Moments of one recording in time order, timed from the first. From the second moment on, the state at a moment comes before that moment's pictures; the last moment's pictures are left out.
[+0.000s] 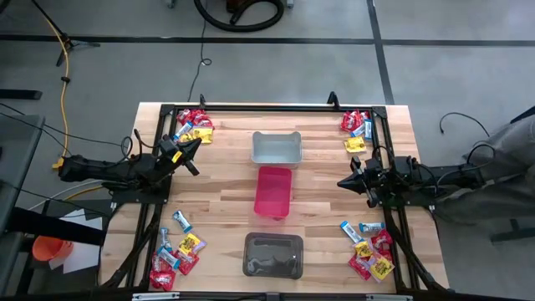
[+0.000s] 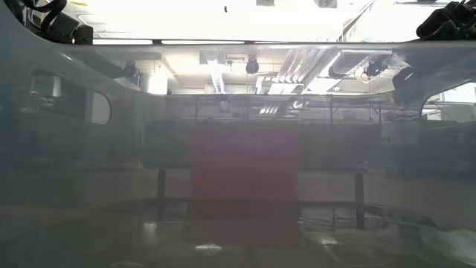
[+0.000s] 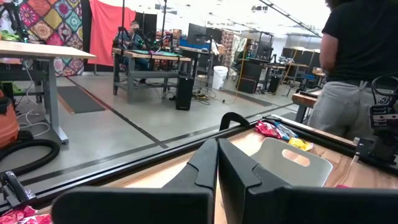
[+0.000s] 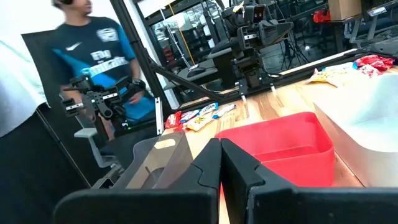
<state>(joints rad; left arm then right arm) -0.09 0.10 0.01 0.18 -0.85 -0.08 0.06 0.01 0.01 0.03 -0.12 0.36</state>
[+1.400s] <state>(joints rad) -0.09 0.10 0.01 0.47 -0.82 -0.42 0.06 0.01 0.01 0.03 -0.12 0.36</state>
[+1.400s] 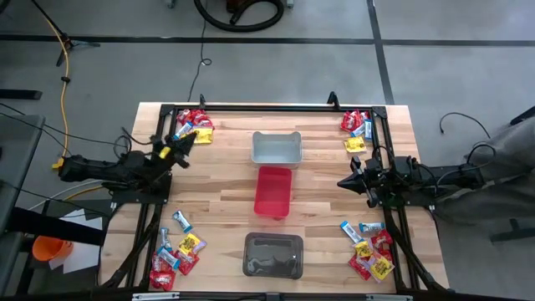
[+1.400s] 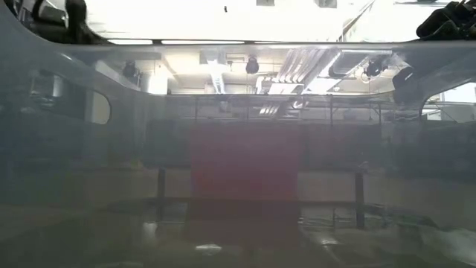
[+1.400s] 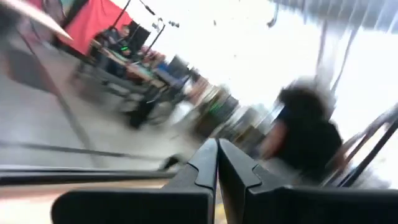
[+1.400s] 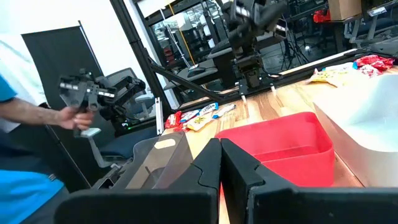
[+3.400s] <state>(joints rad) 0.80 1.54 0.70 -0.49 -0.19 -0.69 0.06 0.01 0.01 0.03 -0.12 0.36</state>
